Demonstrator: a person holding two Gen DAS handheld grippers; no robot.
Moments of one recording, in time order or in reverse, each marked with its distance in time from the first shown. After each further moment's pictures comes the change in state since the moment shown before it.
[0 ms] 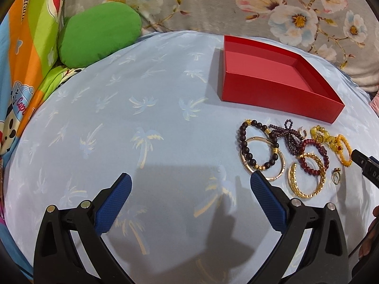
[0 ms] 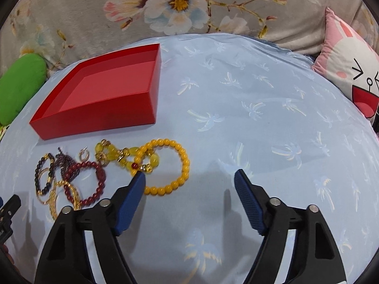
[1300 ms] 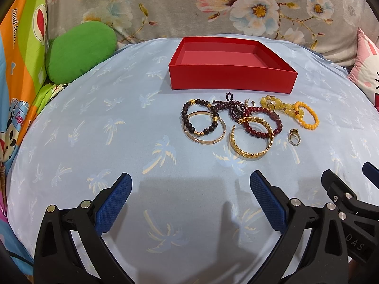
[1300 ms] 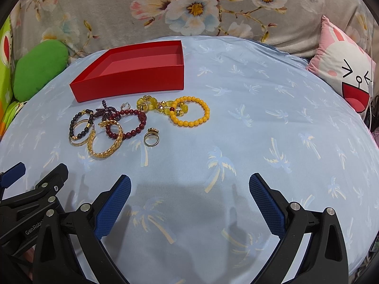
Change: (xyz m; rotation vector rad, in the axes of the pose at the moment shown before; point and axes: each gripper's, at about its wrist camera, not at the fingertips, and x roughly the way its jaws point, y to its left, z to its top) left arm -0.043 -0.064 -0.043 0.126 -0.051 -0.043; right arm -0.074 0.023 -0.078 -0.056 -0.037 0.017
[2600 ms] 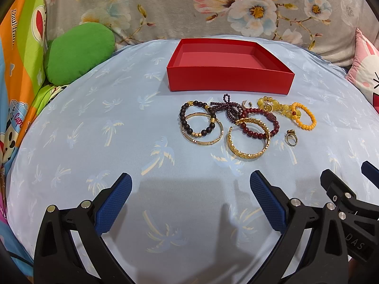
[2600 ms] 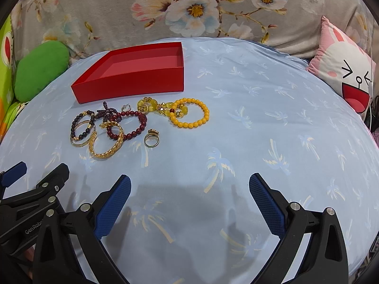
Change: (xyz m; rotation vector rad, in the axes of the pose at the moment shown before) left arm 0.000 -0.002 0.001 0.000 0.000 0.001; right arm -0.001 0.001 0.001 0.000 -0.002 0.002
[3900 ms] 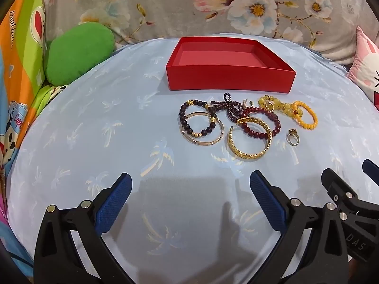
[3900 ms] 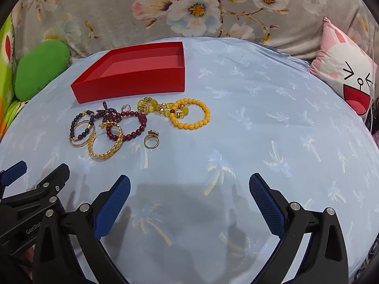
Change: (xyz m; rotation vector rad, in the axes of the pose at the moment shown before) left arm 0.002 -0.001 0.000 0.003 0.005 0.005; right arm 0.001 0.000 0.002 0.000 0.000 0.000
